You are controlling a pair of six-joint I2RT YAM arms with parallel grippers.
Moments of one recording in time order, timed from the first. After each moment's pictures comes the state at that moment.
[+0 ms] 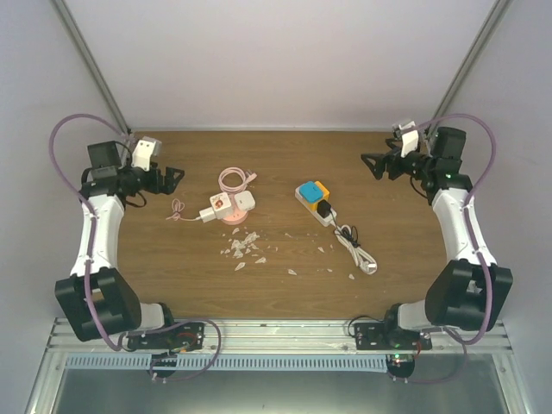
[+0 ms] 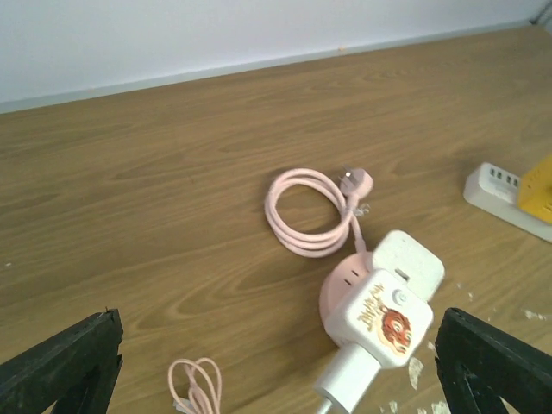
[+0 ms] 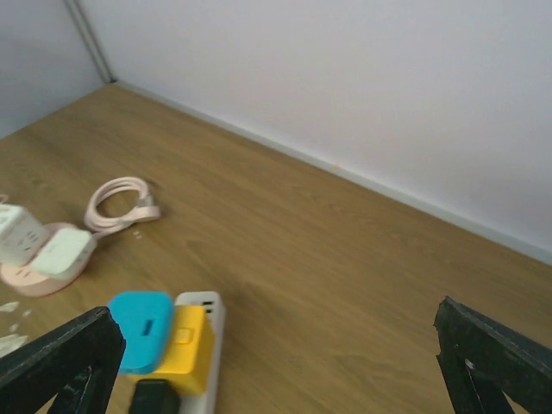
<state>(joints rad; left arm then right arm) 0.30 1.37 1.20 -0.57 0.64 0.30 -0.19 1.42 1.22 -0.31 -0.78 -0.31</state>
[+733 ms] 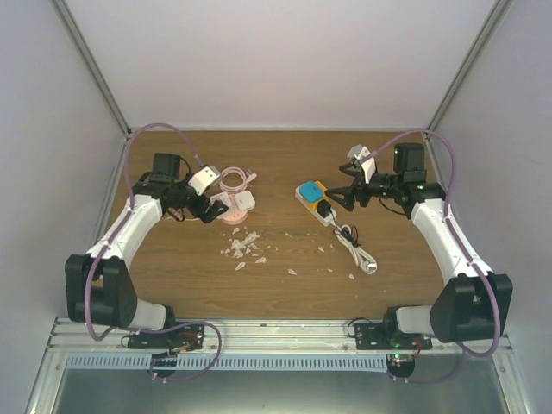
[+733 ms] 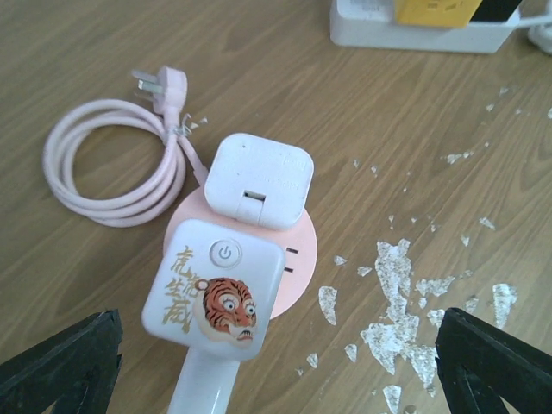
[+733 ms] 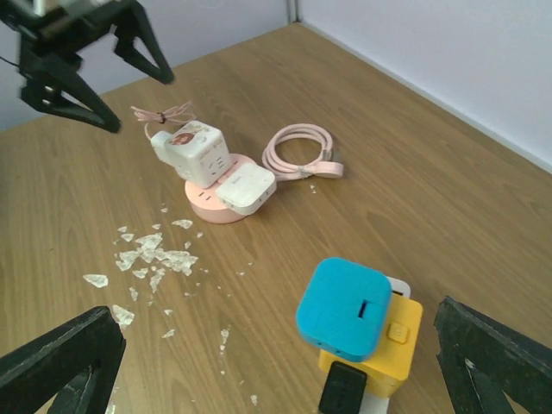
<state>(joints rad) -0.07 1.38 1.06 -0.62 0.54 0.58 0.08 1.33 1.10 -0.46 -0.89 -0.47</state>
